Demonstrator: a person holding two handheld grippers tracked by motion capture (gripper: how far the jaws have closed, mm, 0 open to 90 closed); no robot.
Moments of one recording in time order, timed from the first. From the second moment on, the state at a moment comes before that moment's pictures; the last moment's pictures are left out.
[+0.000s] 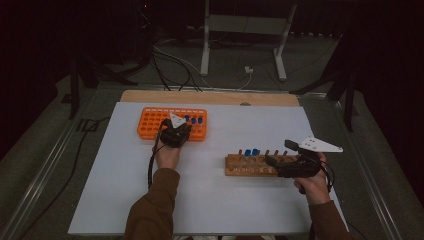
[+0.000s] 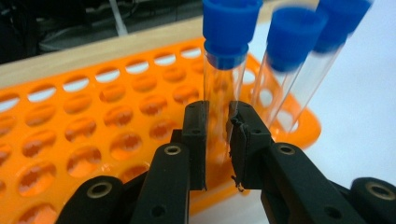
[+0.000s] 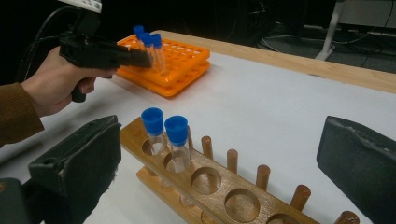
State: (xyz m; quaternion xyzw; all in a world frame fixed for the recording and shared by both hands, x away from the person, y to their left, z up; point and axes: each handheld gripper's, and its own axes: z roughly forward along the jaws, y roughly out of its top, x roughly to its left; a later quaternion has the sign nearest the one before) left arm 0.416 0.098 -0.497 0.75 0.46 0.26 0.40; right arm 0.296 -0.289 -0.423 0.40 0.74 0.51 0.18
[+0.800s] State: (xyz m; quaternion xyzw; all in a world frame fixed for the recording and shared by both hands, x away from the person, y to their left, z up) left arm 0.402 0.116 -0.495 0.73 0.48 0.23 0.42; right arm 0.297 -0.288 -0.424 0.40 0.74 0.51 0.18
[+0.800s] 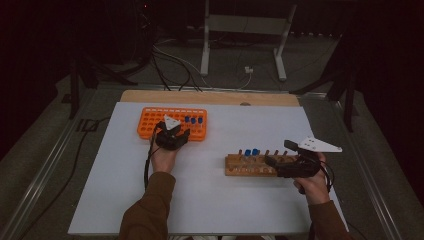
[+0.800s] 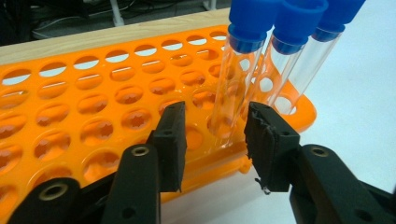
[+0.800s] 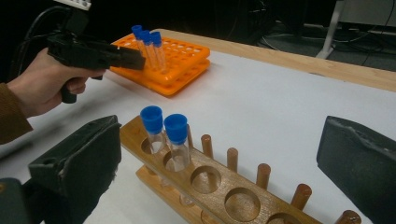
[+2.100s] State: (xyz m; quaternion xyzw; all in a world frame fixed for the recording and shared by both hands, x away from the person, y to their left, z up) left arm 0.321 0.099 -0.455 0.73 0.43 0.18 0.51; right arm 0.308 -0.255 -0.451 0.37 0.79 0.46 0.18
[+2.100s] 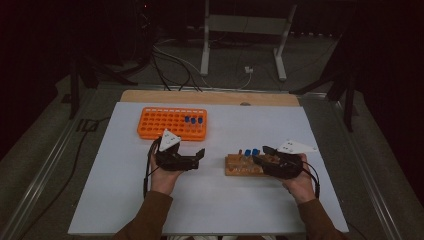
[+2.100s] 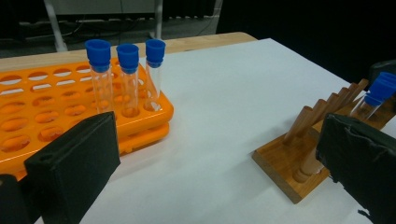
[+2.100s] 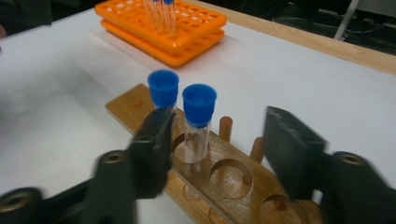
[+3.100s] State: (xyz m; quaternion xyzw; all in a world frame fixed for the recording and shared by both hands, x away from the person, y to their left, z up) left arm 0.316 0.086 -0.452 0.74 0.41 0.17 0.51; right arm 0.306 -0.250 -0.443 0.36 0.78 0.48 0.18
